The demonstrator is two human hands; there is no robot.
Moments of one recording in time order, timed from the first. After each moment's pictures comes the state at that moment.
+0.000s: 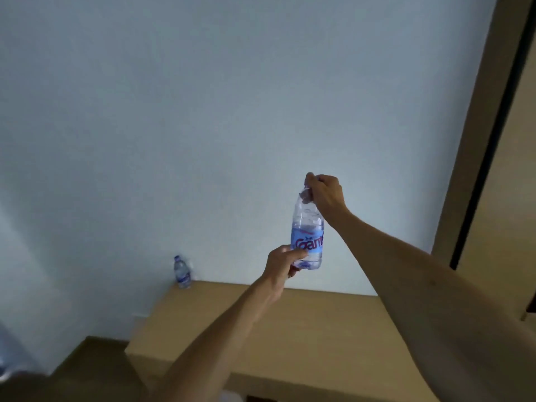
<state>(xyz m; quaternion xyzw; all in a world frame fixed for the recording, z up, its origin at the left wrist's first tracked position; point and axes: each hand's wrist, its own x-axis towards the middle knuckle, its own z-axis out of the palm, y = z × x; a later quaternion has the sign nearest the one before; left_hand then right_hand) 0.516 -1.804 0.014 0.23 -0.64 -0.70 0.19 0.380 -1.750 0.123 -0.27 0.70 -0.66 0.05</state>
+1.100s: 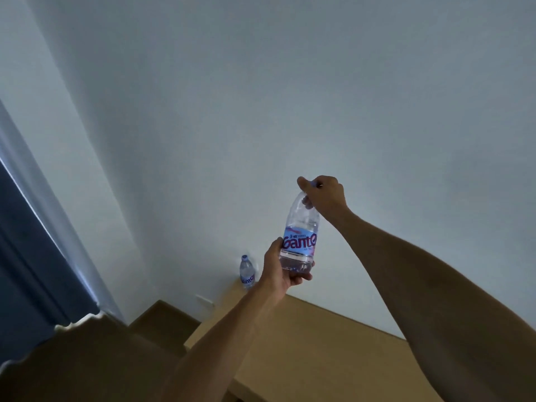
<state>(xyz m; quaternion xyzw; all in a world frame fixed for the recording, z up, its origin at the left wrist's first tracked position) 0.559 -2.049 -0.005 0.31 -0.48 -0.77 0.27 0.406 -2.042 0.108 -0.40 0.71 -0.57 0.13</state>
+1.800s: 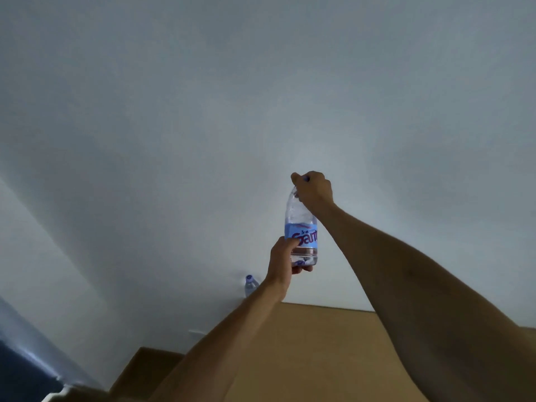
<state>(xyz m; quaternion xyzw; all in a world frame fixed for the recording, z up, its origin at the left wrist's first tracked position) 0.570 -2.217 -0.018 0.25 -0.62 -0.70 0.24 0.436 -2.196 0.094 -0.25 0.76 -0.60 0.08</state>
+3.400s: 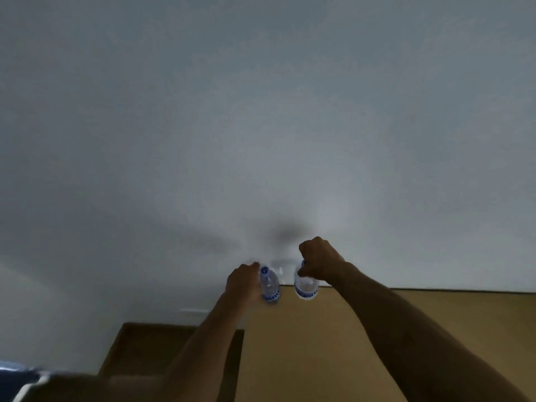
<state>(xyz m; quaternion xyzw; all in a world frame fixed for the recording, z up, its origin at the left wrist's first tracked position) 0.559 -2.526 -0.205 0.29 -0.94 -0.10 -0.12 0.409 -2.383 -0.172 -0.41 0.89 -0.09 0.18</state>
